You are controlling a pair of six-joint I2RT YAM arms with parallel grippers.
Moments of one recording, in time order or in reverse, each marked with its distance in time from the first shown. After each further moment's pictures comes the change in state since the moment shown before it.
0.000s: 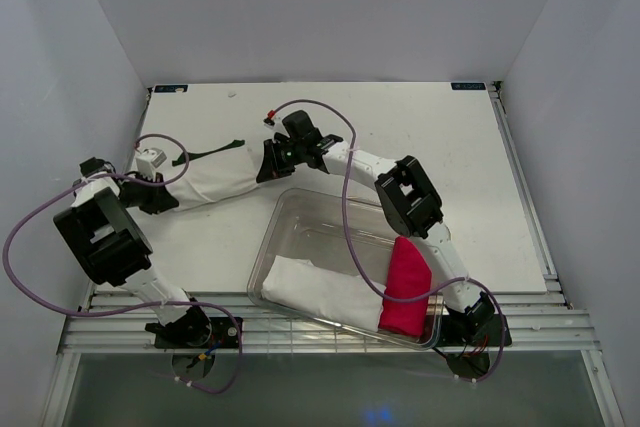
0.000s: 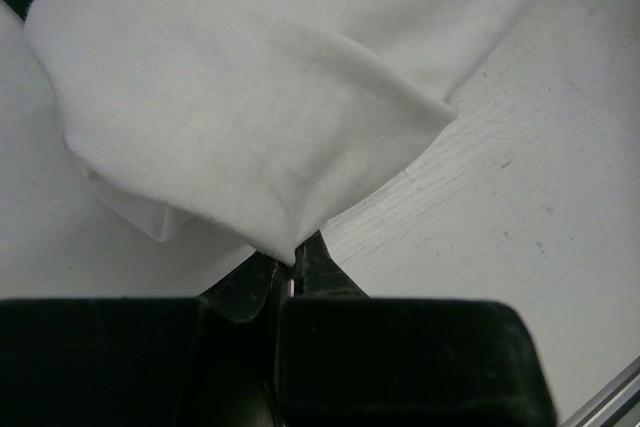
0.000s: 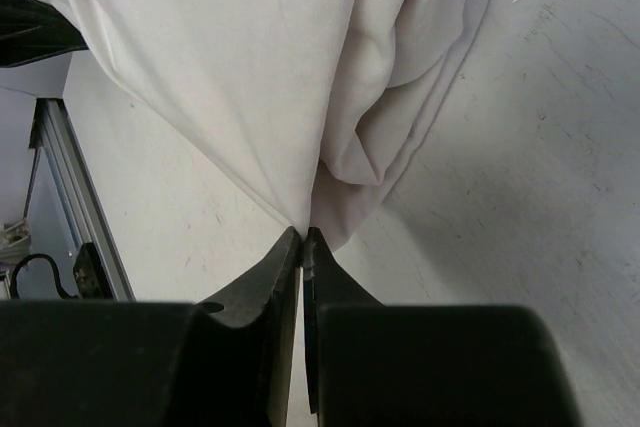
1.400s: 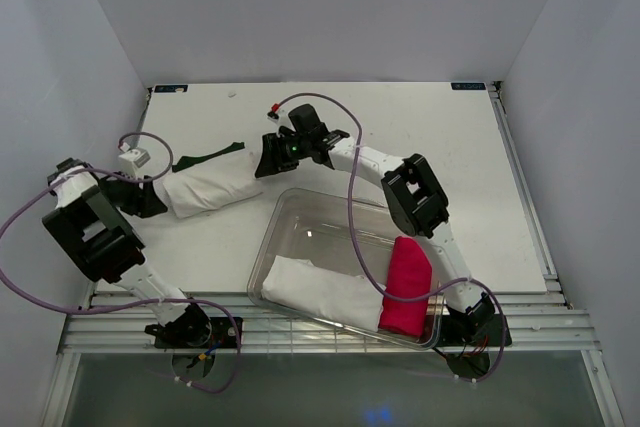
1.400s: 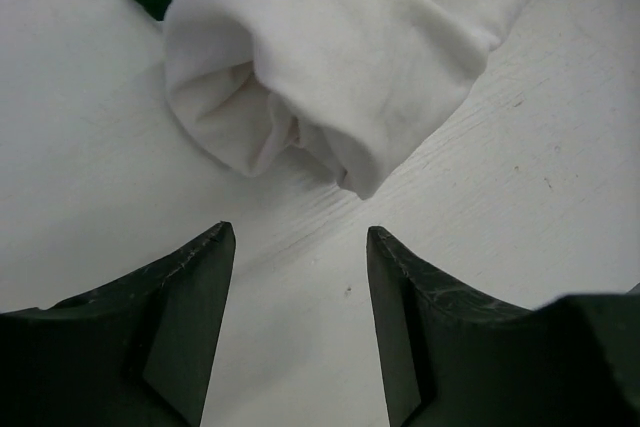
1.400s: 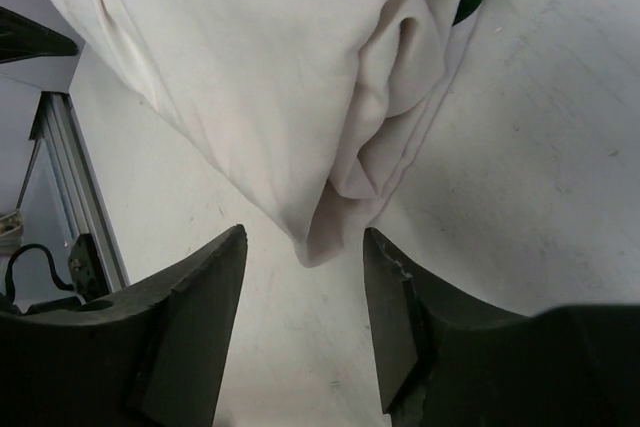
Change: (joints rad) left arm 0.085 0.056 0.156 -0.264 -0.040 0.189; right arm -0.019 -0.043 -0.025 0.014 -0.027 -0.049
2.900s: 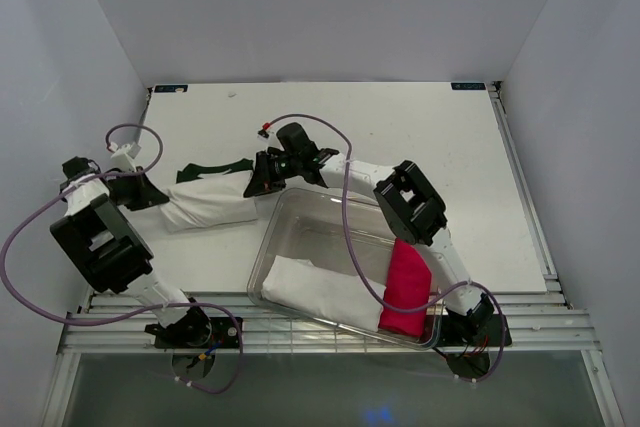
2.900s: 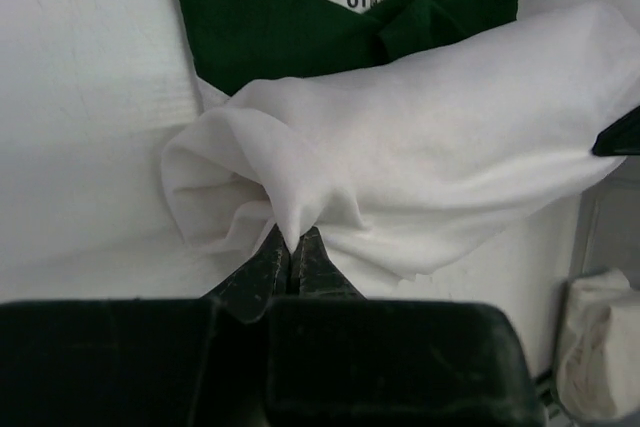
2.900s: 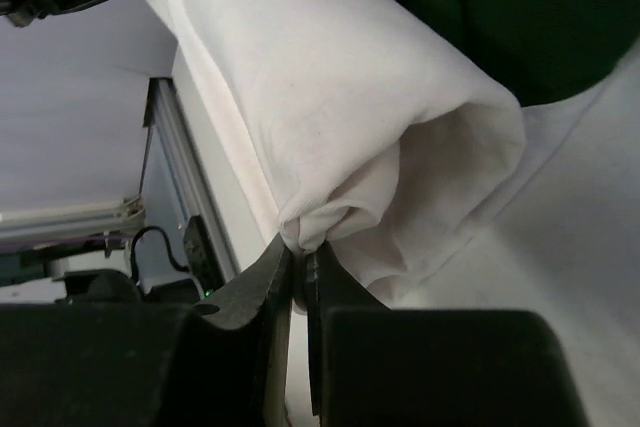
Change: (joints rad) left arm -0.039 -0.096 -0.137 0.358 0.020 -0.646; right arm 0.076 -0.012 -0.132 0.167 -0.046 0.293
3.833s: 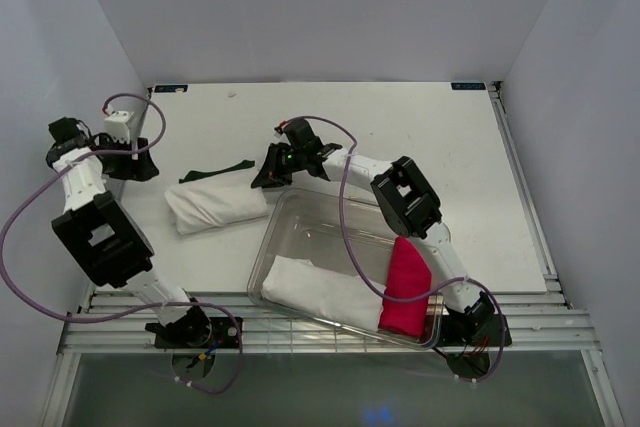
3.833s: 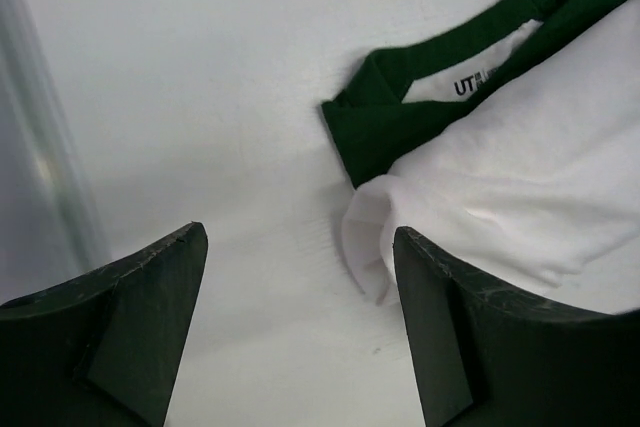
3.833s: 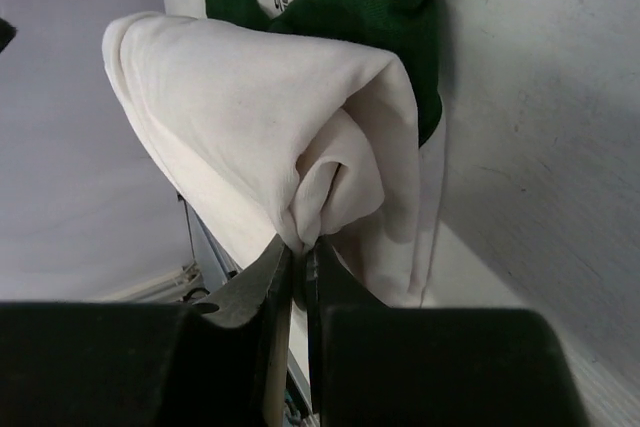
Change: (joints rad) left arm -0.049 0.065 0.296 -0.156 -0.165 0.163; right arm -0.050 0.066 0.074 -0.081 0.031 0.208
